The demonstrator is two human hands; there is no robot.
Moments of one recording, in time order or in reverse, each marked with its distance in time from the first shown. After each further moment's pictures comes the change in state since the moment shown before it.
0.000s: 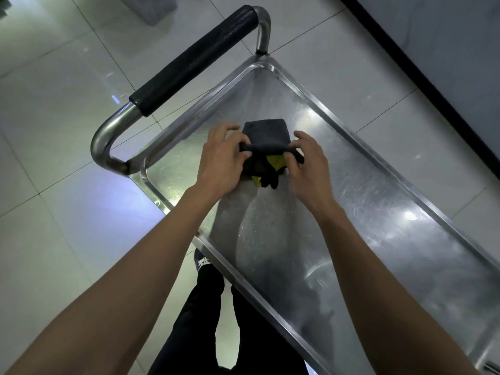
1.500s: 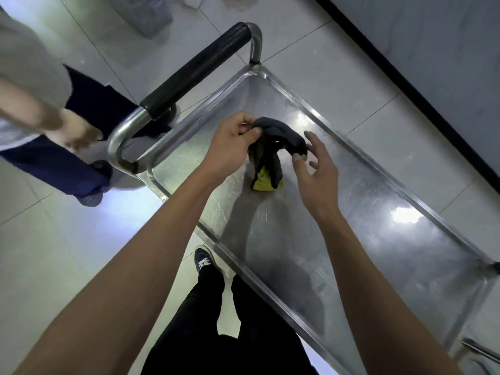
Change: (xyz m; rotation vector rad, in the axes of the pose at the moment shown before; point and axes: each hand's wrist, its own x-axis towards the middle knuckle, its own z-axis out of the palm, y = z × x) left_hand -0.005 0.080 -0.064 -0.701 -0.183 -0.196; right_hand -0.050 -0.035 -0.041 0.321 0.149 0.147
